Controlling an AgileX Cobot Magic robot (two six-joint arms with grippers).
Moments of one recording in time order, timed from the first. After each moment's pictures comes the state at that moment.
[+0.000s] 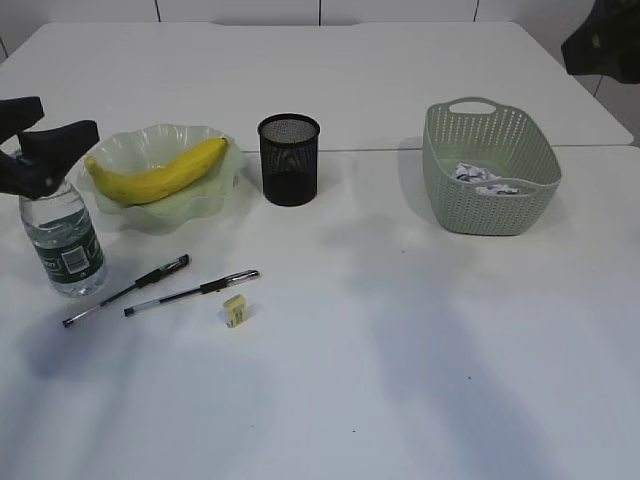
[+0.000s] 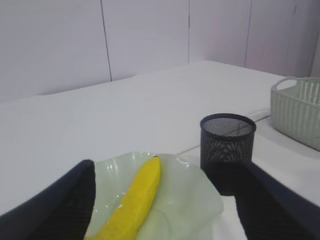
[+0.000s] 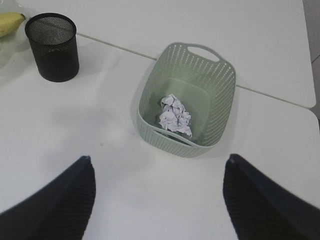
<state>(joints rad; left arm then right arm) 0.14 1.76 -0.67 0.74 -1.14 -0.34 0.36 1.21 -1.18 -0.32 0.74 0.15</state>
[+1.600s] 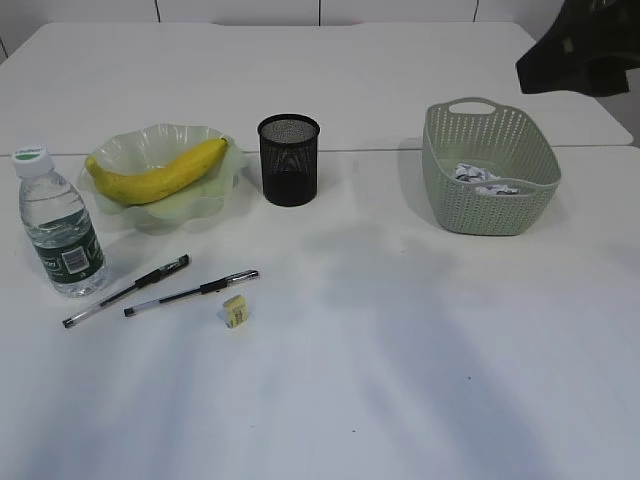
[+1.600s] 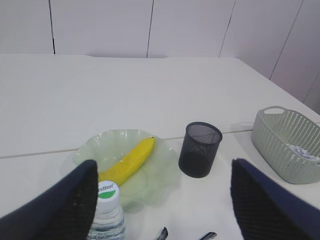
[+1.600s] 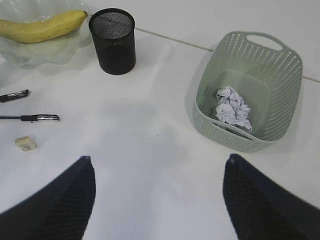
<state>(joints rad) 0.14 0.80 -0.65 1.84 -0.48 -1.98 0.36 1.21 -1.18 -0.05 0.74 -0.01</state>
